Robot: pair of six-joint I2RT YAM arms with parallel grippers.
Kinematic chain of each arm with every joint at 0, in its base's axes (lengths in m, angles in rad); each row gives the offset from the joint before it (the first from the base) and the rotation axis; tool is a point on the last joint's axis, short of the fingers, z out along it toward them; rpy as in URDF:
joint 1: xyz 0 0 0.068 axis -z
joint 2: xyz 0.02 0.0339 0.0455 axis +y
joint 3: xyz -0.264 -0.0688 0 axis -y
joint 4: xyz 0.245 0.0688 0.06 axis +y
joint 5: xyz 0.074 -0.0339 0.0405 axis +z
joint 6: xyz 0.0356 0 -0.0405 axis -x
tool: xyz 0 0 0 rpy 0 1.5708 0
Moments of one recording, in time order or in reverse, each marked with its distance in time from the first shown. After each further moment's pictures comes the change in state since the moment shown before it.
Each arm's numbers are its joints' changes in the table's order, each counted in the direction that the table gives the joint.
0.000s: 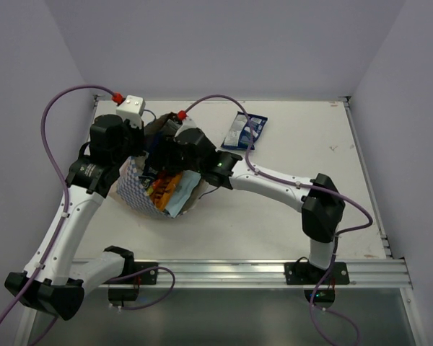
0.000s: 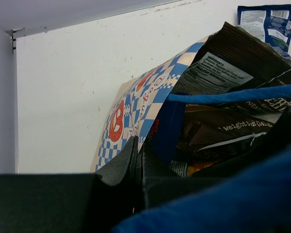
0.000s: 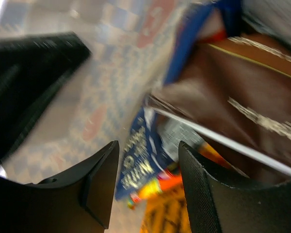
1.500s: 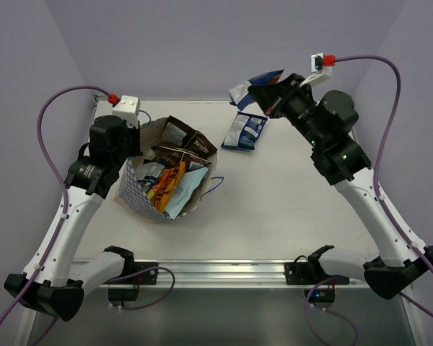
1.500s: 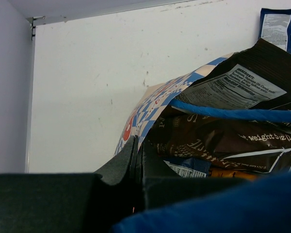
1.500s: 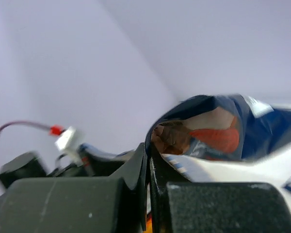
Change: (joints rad) left arm 0.000 -0.008 0.000 0.019 0.092 0.032; right arm 0.420 -0.626 -0.074 0.040 0.120 0.169
